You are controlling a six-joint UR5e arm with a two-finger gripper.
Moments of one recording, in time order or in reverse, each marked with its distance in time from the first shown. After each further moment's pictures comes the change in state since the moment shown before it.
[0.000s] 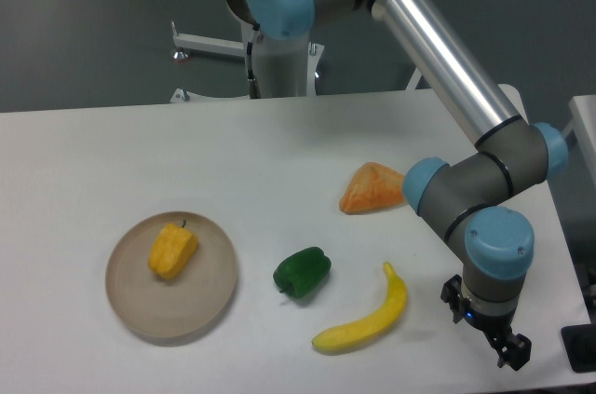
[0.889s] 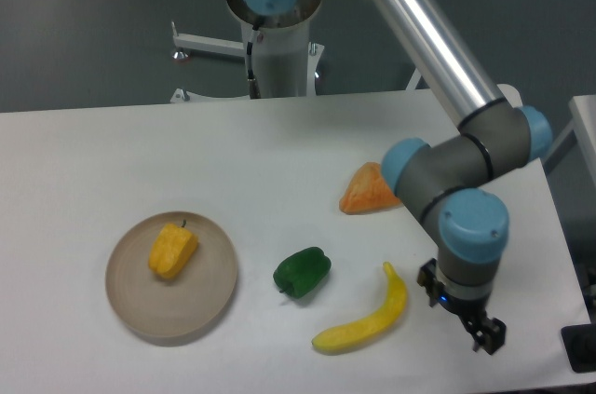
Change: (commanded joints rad) arm -0.075 0.208 -0.254 -0.023 0.003 -0.127
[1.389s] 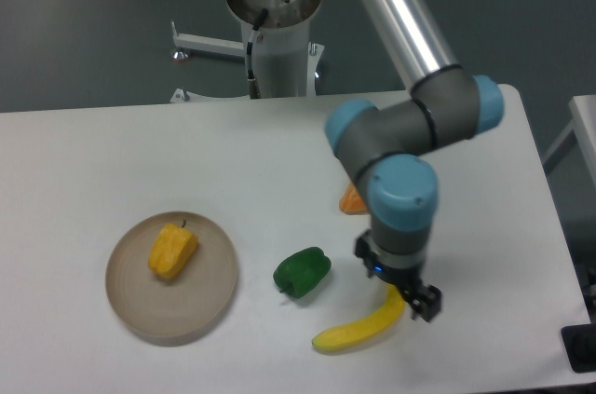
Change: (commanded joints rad) arm -0.109 0.179 -0.166 -0.084 -0.005 -0.210
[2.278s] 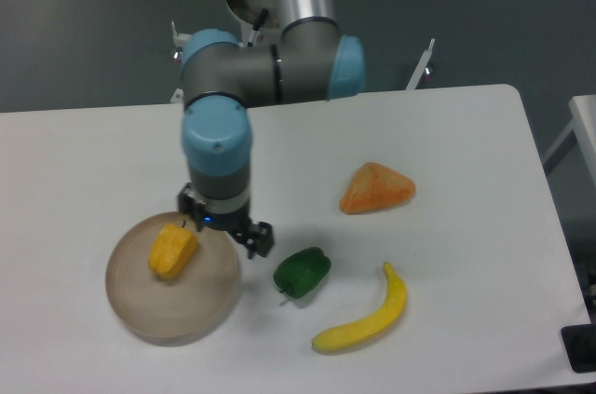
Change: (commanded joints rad) arm -0.241 0.101 -0.161 -0.058 -0.189 -0.698
